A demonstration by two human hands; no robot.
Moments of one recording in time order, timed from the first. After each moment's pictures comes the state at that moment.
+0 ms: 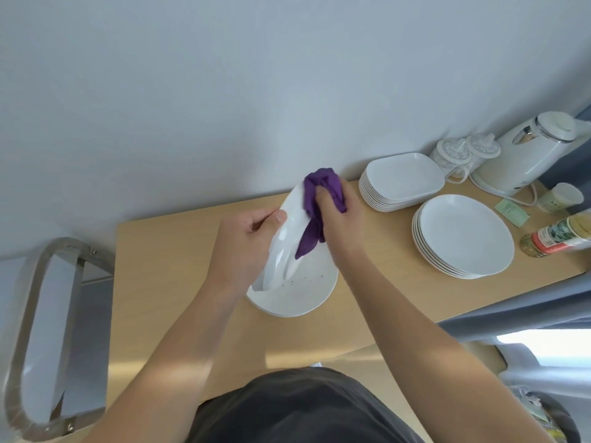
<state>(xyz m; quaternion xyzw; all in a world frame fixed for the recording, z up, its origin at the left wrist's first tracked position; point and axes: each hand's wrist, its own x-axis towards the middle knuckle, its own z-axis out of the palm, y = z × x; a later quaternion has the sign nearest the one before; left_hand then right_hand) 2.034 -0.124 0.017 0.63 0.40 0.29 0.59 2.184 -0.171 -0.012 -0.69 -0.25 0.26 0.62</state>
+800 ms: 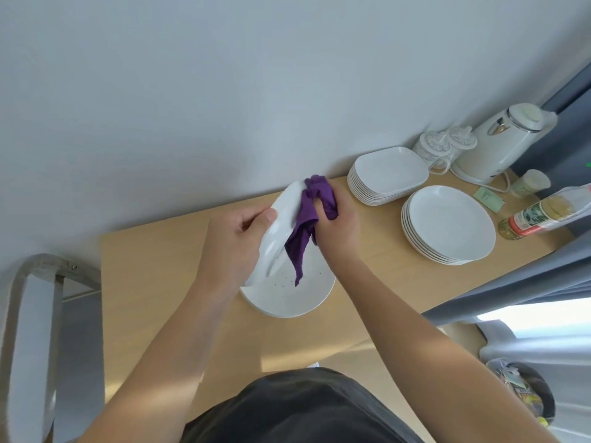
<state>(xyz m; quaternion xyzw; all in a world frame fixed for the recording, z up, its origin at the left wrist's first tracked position) 2.020 -0.100 0.014 0.65 0.39 0.26 0.60 2.178 -0.169 -0.033 -0.76 -0.27 0.17 0.57</state>
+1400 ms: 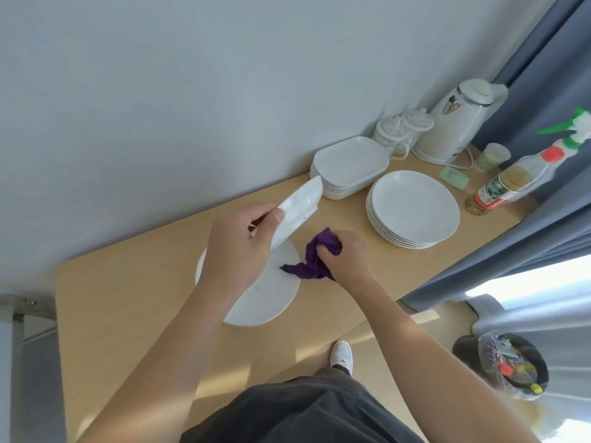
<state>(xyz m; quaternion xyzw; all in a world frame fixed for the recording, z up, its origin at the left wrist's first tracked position) 2.080 -0.143 0.027 0.80 0.28 0.27 0.45 2.248 -0.266 -0.097 -0.87 -0.25 0.22 0.36</state>
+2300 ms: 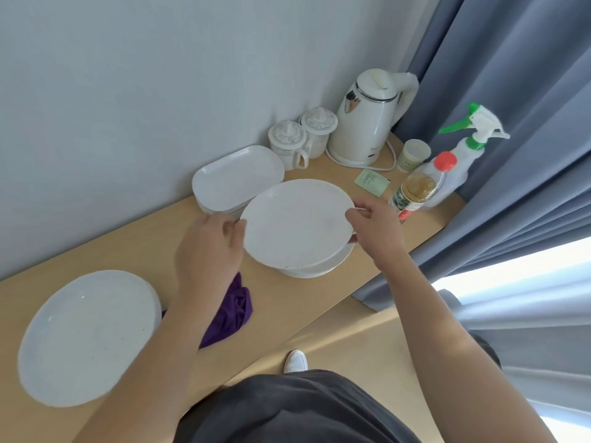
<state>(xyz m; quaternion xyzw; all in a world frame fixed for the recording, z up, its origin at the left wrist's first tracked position) 2.312 -0.234 -0.043 0.87 0.42 0.17 0.21 2.504 -0.407 -0.033 -0.81 -0.10 0.24 0.52</state>
